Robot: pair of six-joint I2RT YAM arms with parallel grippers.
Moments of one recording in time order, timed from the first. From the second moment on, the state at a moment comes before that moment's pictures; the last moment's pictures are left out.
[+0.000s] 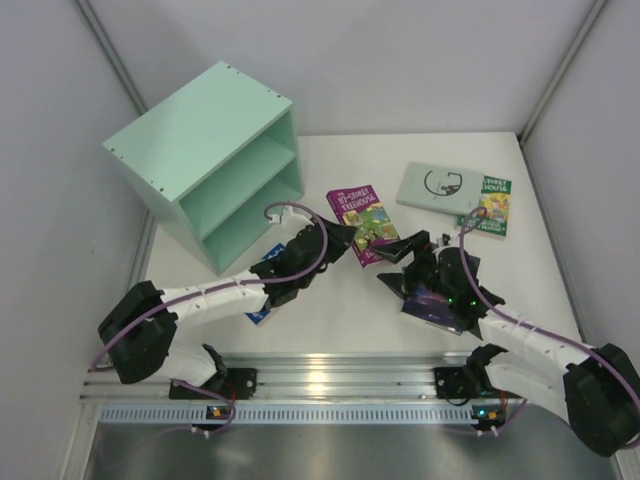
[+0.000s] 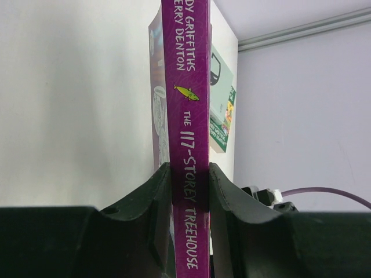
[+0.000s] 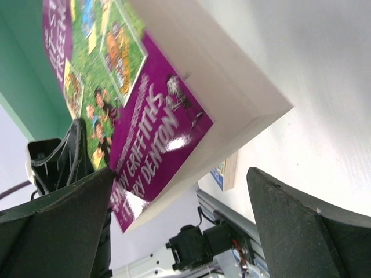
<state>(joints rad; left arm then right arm) -0.93 1.40 0.78 0.31 -0.46 -1.28 0.53 0.96 0.30 0.31 -0.20 1.53</state>
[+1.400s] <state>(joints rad) -0.77 0.70 0.91 -0.47 -0.14 -0.96 0.22 1.16 0.67 0.60 -1.02 1.25</state>
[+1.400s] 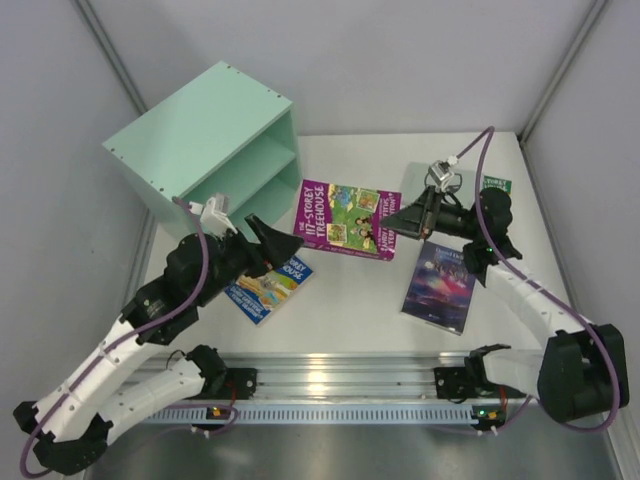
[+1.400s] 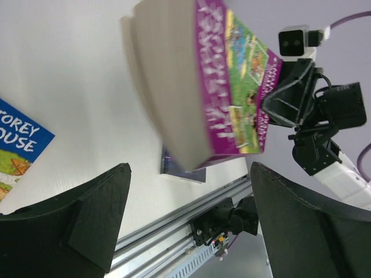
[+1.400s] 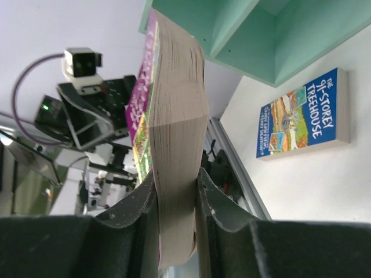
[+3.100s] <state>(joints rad) -0.73 0.68 0.92 -0.45 0.15 -0.93 0.35 1.34 0.76 1.06 -1.23 1.48</state>
